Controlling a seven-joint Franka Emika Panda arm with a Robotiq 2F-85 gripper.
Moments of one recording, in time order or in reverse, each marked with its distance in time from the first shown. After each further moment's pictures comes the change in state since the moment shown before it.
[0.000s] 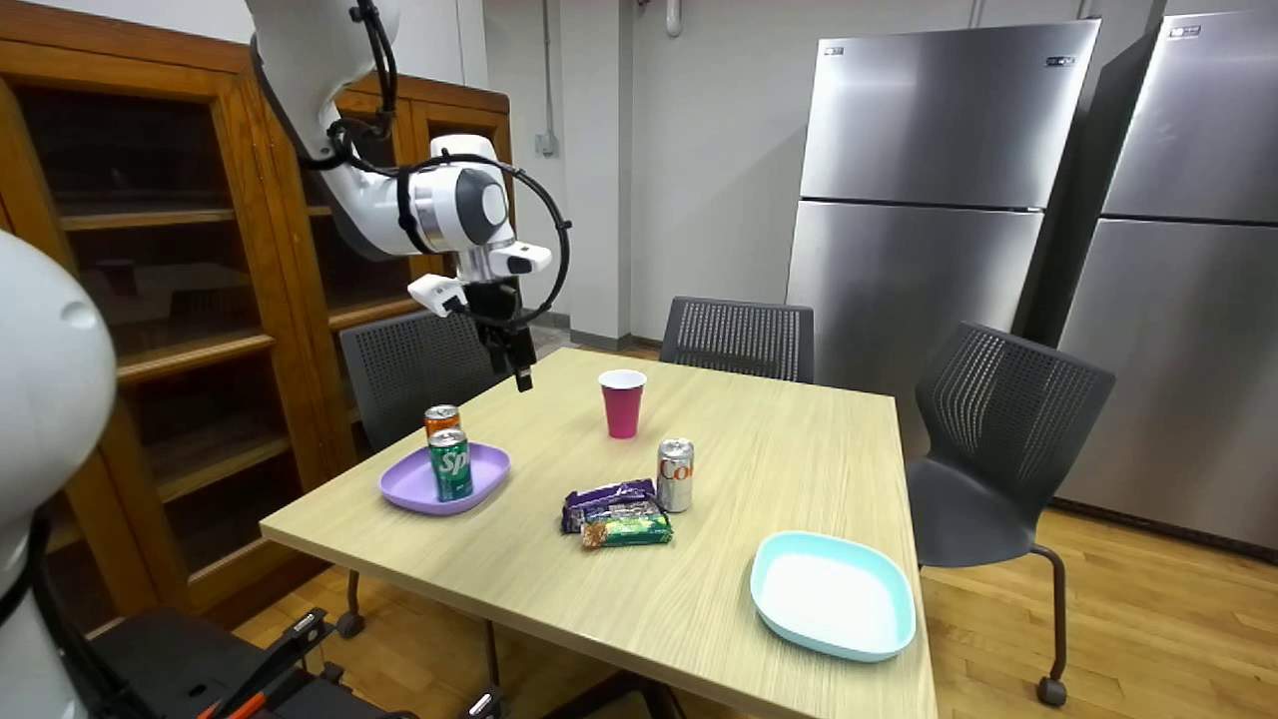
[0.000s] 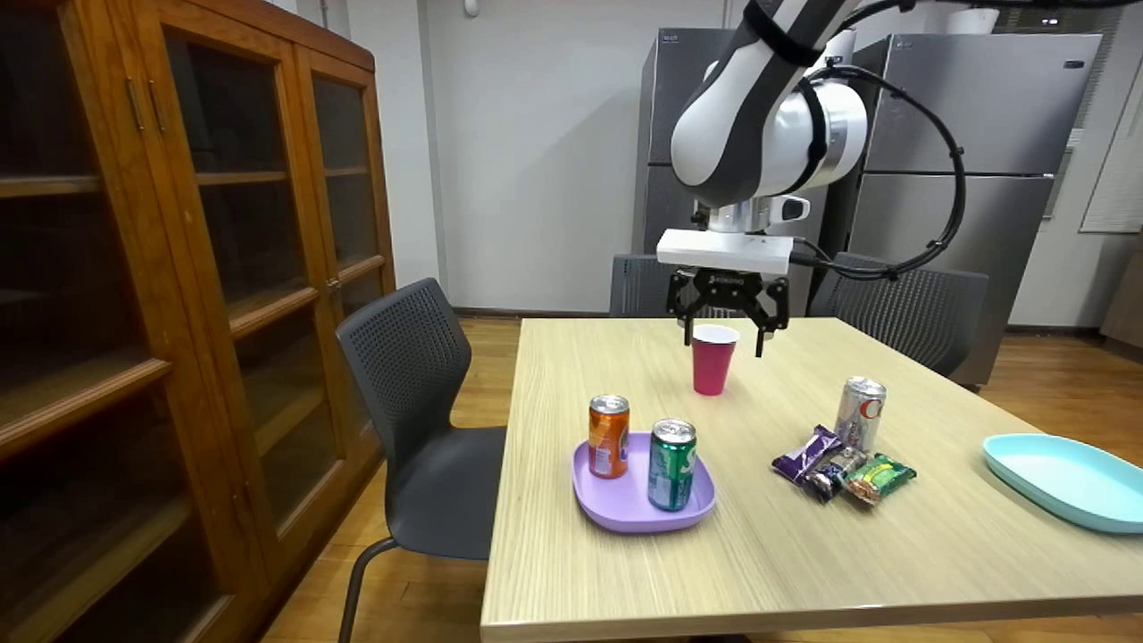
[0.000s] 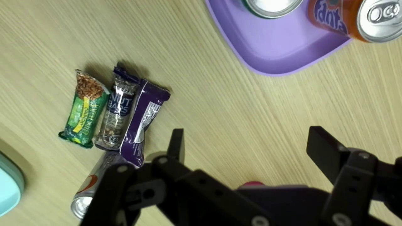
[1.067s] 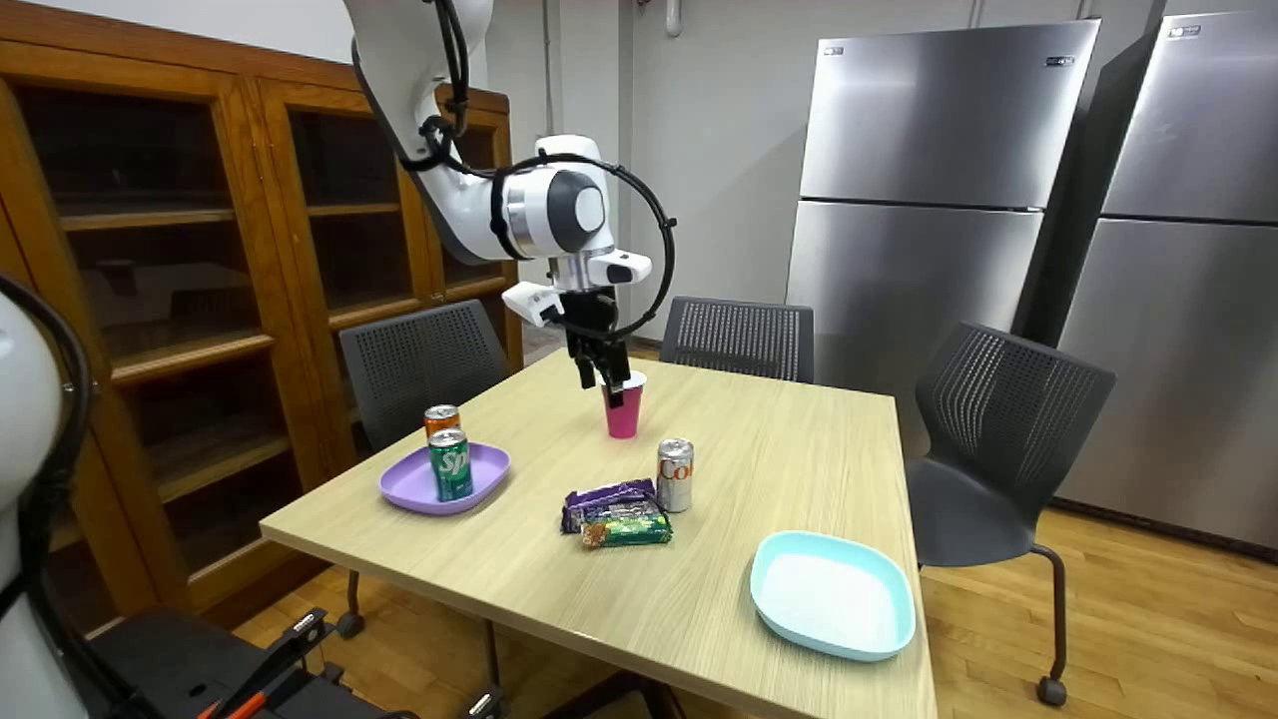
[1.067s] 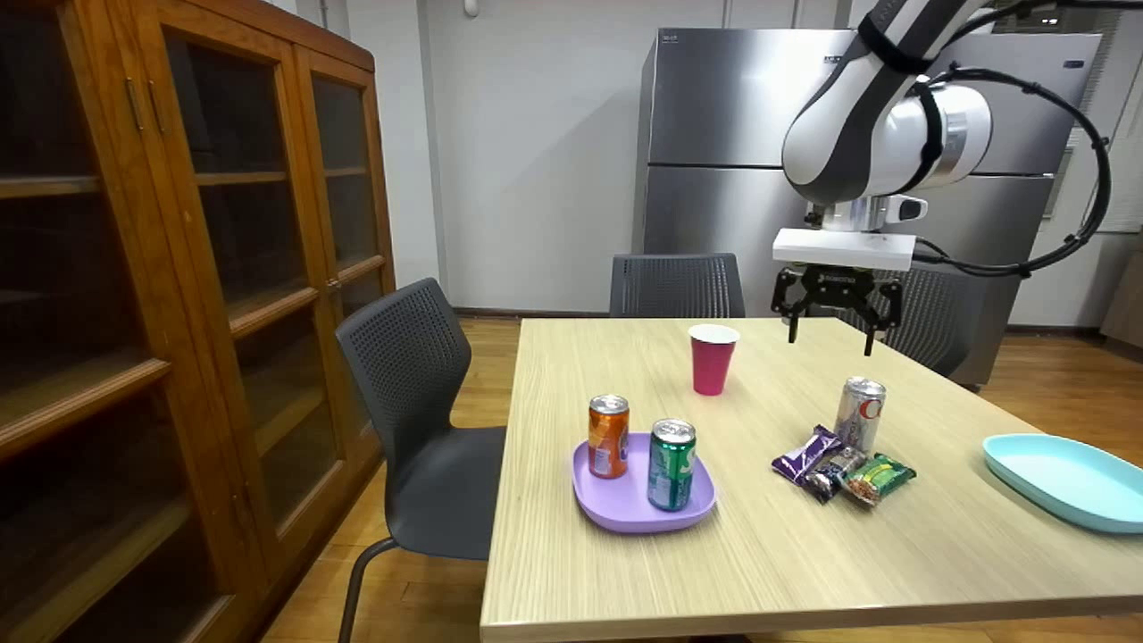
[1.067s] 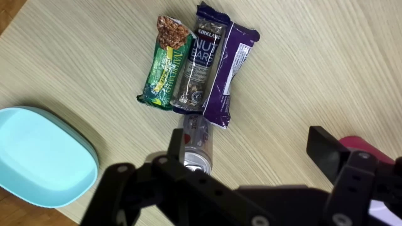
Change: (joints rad) arm -0.233 -0.020 -0.008 -0.030 0.002 0.003 -0.119
